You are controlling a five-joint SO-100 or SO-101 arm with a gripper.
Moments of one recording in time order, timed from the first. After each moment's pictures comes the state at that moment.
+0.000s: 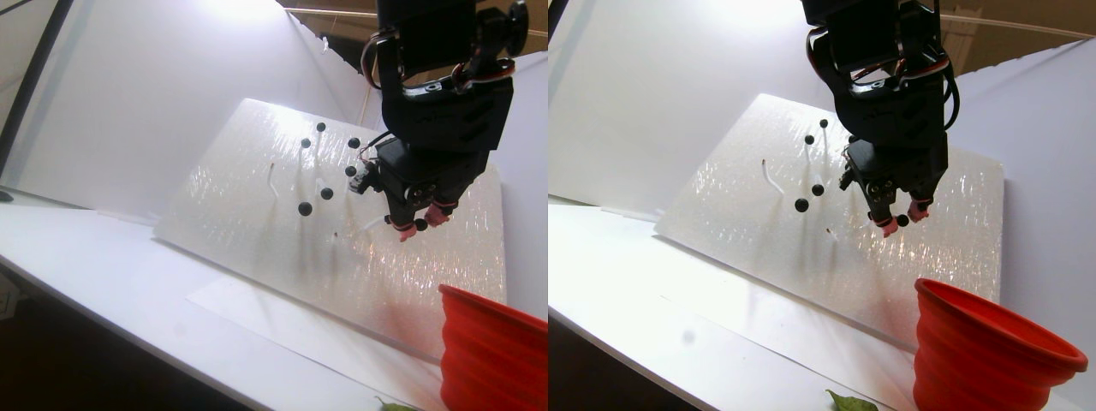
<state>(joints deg) 33.2 63.0 114.6 -28.1 -125.0</state>
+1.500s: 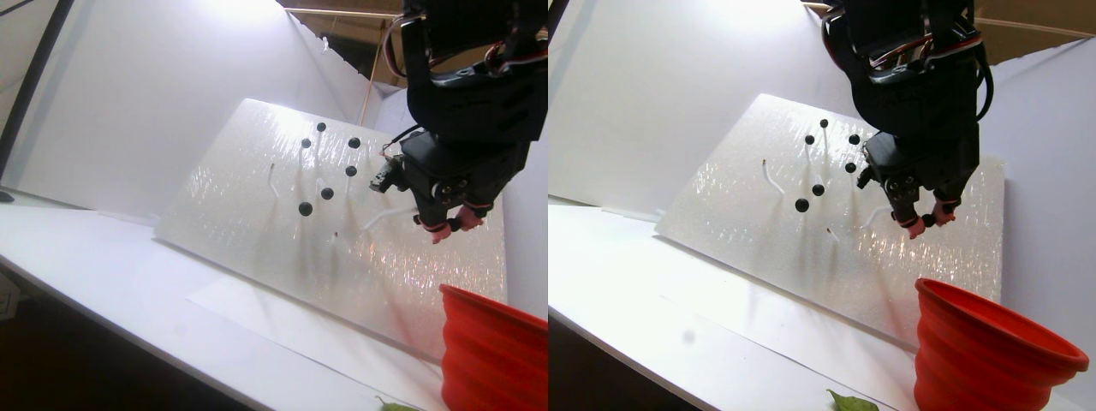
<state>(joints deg) 37.9 65.6 118.3 -27.3 -123.6</state>
